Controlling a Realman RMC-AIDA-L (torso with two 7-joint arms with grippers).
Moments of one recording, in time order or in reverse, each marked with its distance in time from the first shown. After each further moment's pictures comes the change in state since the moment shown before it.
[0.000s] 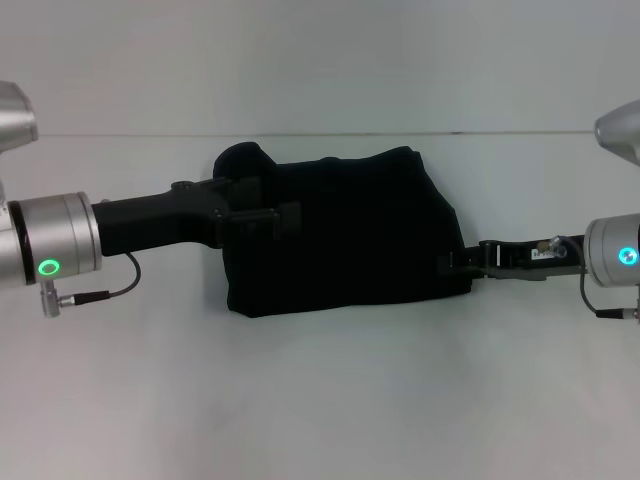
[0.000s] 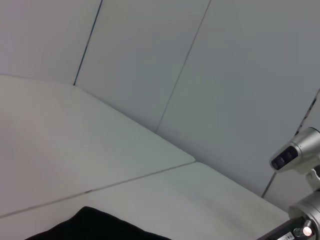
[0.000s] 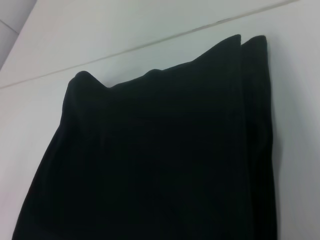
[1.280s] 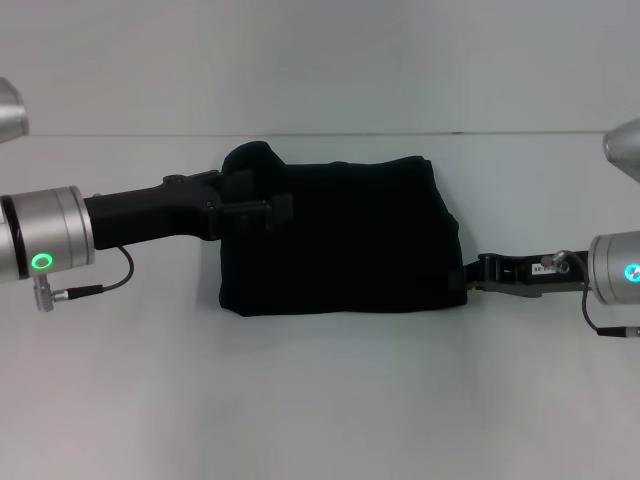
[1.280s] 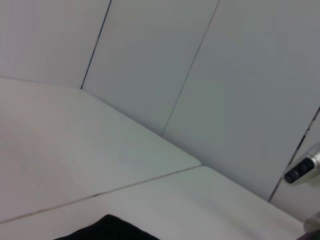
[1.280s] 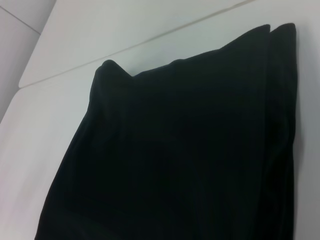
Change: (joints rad) left arm -0.003 0.008 -0.014 0.000 0.000 -0.005 -0.006; right arm -0.029 0.002 0.027 0.010 0.033 -0.067 -0.031
